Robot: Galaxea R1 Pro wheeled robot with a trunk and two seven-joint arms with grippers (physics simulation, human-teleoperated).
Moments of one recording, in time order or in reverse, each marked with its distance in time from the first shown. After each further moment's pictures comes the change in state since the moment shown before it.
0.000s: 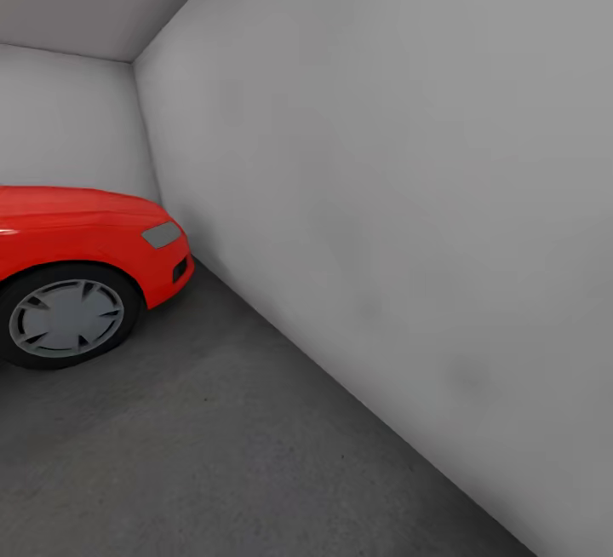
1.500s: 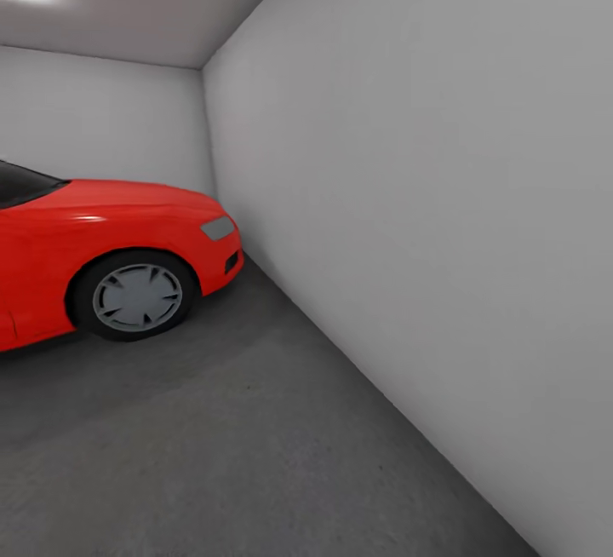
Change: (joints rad) left arm -0.002 0.012 0.000 -0.041 0.001 -0.012 0.001; right arm -0.001 0.011 0.553 -0.004 -0.008 -0.029 0.006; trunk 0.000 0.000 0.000
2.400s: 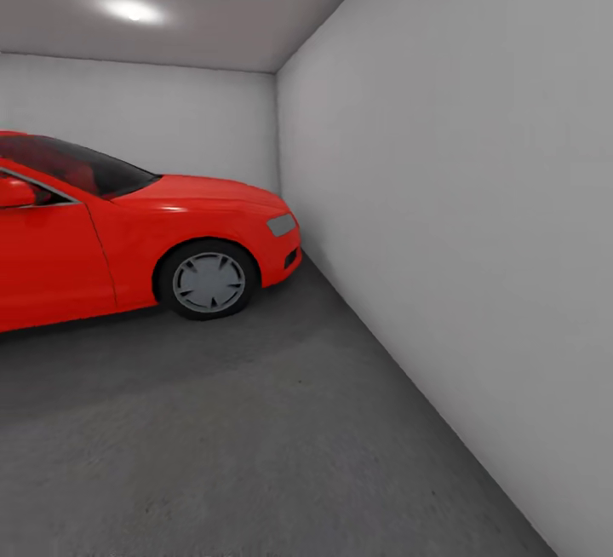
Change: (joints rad) left arm 0.000 0.000 0.000 0.000 0.000 0.000 0.000; right arm 0.000 0.000 -0.001 0.000 -0.001 0.000 0.000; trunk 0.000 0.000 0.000
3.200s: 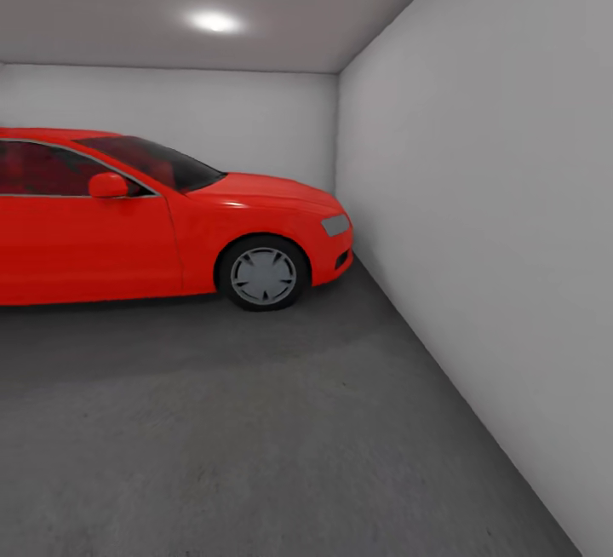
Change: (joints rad) left arm 0.000 0.000 0.000 0.000 0.000 0.000 0.000; right arm 0.000 0.000 0.000 0.000 0.000 0.000 0.000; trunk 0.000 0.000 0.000
